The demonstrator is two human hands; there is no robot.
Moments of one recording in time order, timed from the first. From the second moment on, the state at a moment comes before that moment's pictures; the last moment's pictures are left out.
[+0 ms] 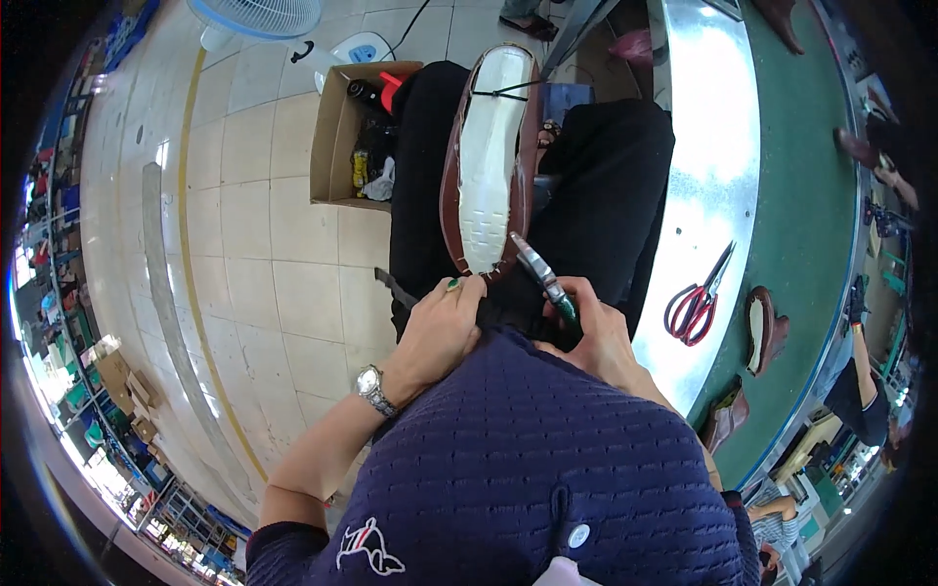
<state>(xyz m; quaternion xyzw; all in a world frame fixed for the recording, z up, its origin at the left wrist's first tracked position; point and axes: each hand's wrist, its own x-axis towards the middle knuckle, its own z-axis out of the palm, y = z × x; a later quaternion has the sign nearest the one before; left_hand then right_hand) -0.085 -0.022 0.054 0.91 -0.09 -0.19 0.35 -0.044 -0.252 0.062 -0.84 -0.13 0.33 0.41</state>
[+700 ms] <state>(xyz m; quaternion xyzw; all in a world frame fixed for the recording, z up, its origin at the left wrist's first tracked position) -0.104 -0.024 0.031 0.94 -0.11 0.00 0.32 -0.029 -0.252 0.033 -0.67 -0.08 0.44 0.60</state>
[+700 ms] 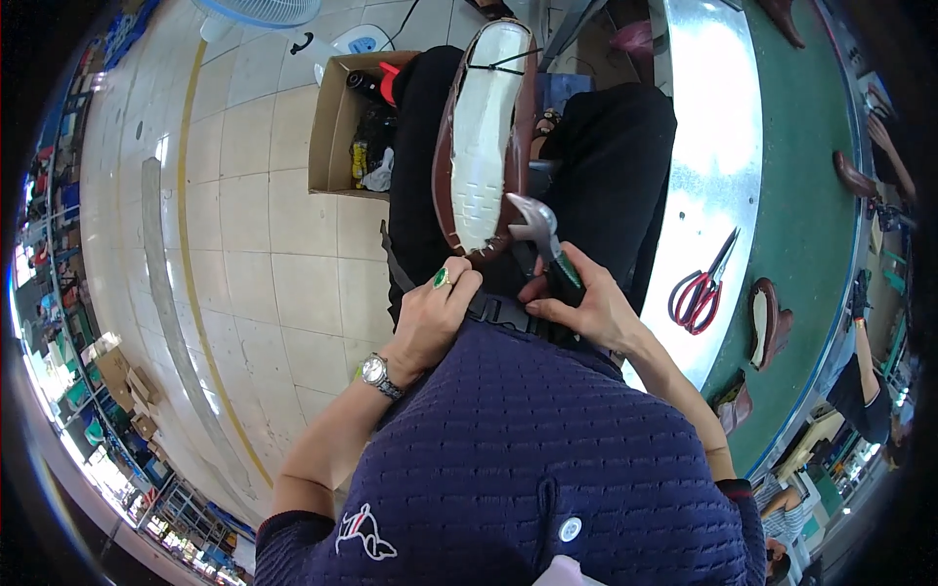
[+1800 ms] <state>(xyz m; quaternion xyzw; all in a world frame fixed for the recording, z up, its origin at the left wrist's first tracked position) -0.090 0.017 0.010 0.66 0.20 -0.39 0.60 -0.022 -0.276 0.041 -0.81 -0.16 0.34 0.45</state>
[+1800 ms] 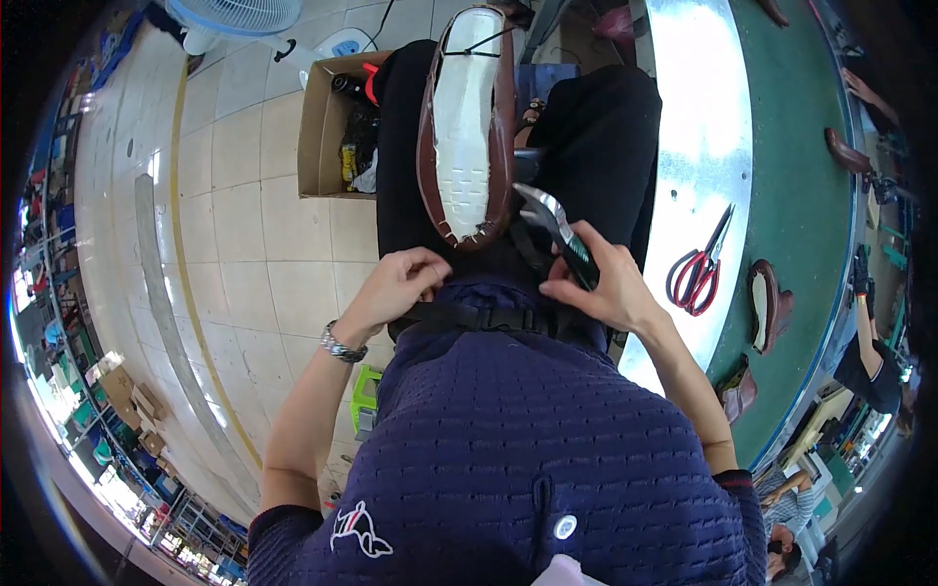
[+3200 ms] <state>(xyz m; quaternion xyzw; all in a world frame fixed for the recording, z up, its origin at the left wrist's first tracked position) -0.098 0.054 -0.038 0.82 0.11 -0.21 0.52 -0.028 -0.376 0.004 -0.81 0.04 0.45 0.38</state>
